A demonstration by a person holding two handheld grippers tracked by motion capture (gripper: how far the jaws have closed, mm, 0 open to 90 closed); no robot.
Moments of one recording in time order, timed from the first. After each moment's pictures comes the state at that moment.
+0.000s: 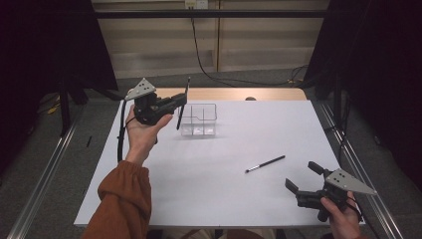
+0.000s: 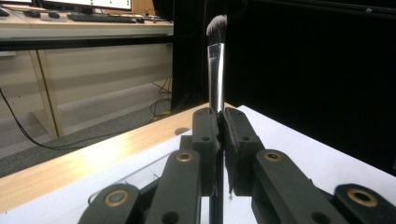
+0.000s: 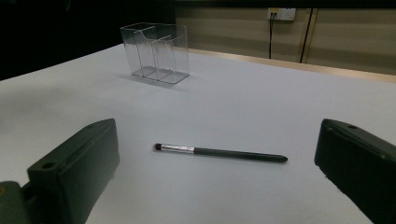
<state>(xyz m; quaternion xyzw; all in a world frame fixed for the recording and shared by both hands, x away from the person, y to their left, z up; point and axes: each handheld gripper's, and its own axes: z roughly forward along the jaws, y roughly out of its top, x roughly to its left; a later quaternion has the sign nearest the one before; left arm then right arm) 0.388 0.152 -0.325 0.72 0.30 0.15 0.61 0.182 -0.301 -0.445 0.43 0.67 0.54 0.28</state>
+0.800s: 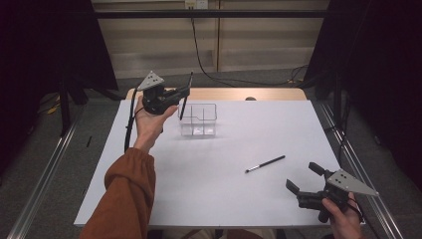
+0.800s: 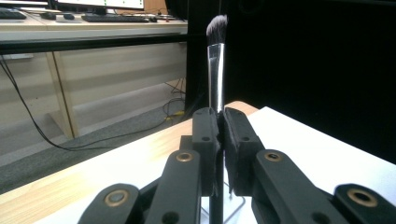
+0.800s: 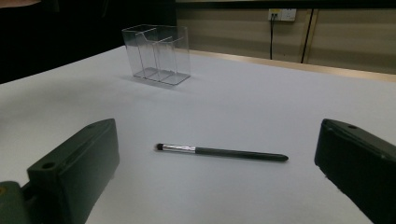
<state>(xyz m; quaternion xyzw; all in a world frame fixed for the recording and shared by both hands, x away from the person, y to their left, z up) 0.435 0.141 -0.344 0.72 0.31 0.17 0.60 0.180 -0.303 -0.445 0.43 0.67 0.54 0.28</state>
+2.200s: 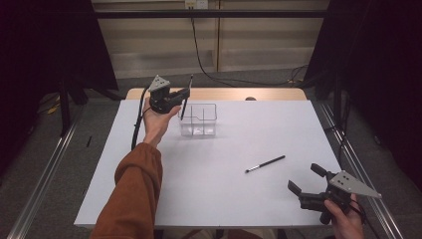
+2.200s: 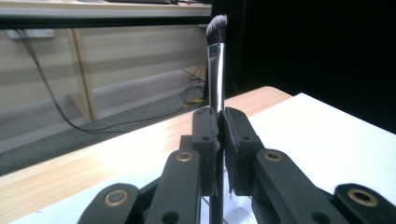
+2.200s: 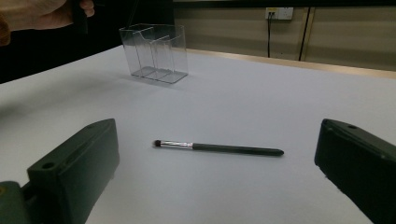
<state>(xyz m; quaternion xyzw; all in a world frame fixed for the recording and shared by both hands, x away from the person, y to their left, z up) 0.472 0.135 -0.387 0.72 0.34 0.19 0.57 0.176 -0.307 -0.446 0.44 0.66 0.54 0.28</state>
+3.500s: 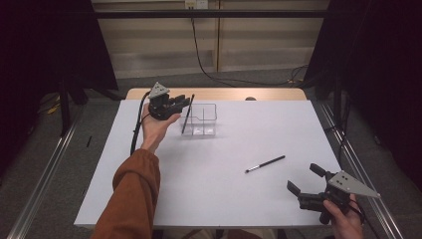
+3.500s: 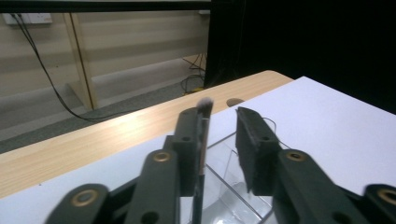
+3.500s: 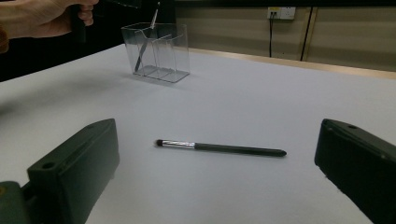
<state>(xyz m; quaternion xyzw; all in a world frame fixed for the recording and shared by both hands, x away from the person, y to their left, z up) 0.463 0.140 -0.402 0.74 0.34 0.18 0.55 0.176 -0.305 -0.446 0.43 0.67 0.54 0.28</state>
